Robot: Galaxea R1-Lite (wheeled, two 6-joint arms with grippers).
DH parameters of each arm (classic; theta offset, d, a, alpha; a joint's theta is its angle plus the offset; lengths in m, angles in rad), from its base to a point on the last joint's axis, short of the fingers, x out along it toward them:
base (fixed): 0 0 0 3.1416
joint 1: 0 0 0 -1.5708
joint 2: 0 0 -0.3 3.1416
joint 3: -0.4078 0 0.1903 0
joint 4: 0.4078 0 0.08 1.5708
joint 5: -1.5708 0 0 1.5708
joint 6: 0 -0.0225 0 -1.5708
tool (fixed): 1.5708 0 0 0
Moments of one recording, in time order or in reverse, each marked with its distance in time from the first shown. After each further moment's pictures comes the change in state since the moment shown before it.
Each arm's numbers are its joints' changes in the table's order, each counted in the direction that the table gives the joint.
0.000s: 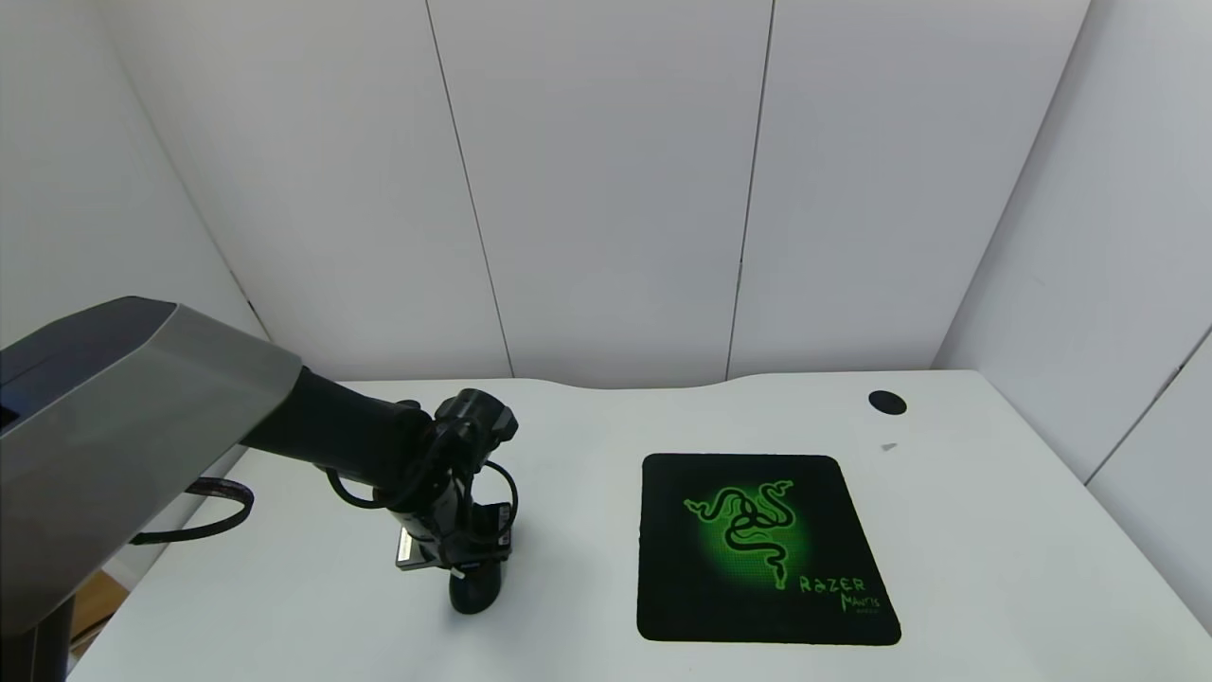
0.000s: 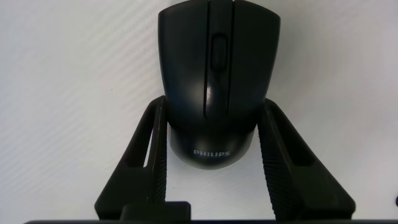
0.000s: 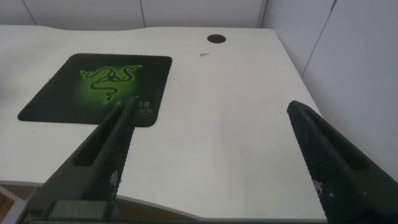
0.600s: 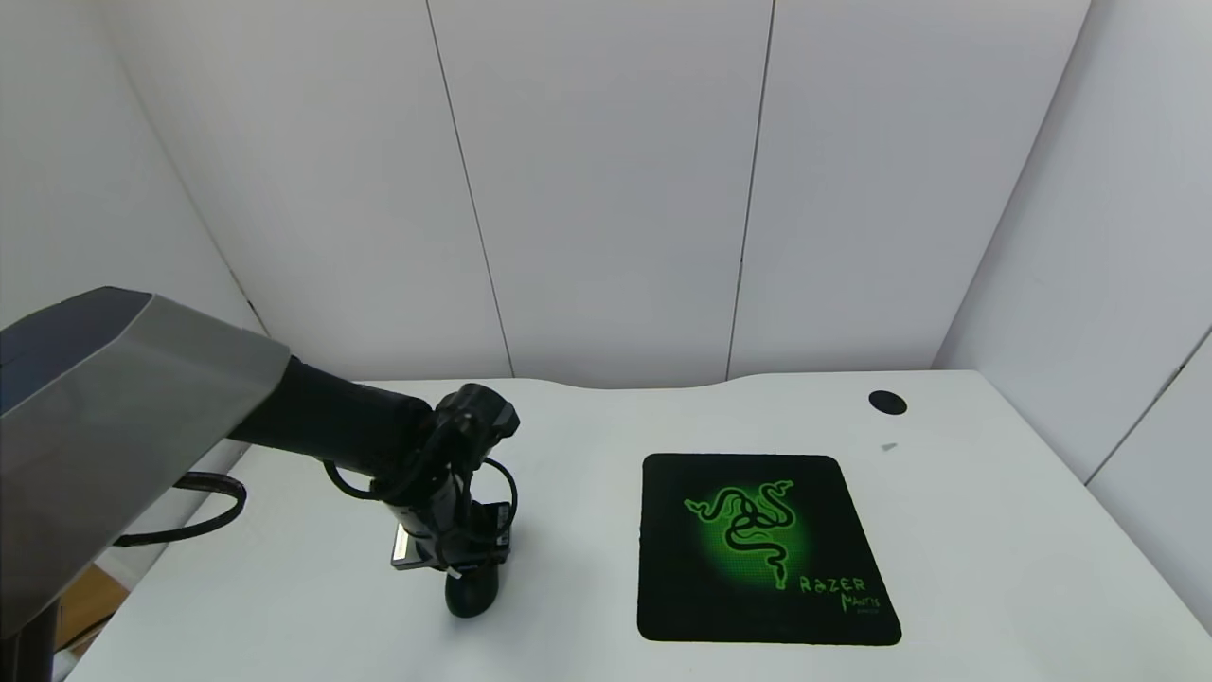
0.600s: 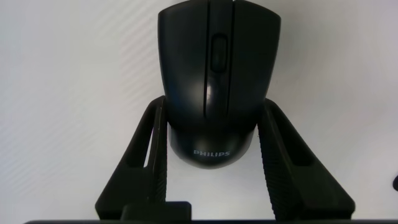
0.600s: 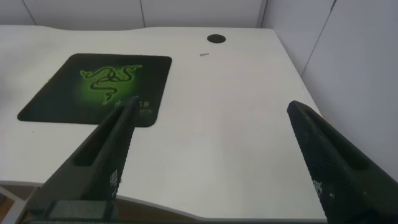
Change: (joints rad) left arm 0.015 0.024 -0.035 0.097 -0.001 0.010; right arm 0.000 0.000 0.000 0.000 0.000 0.000
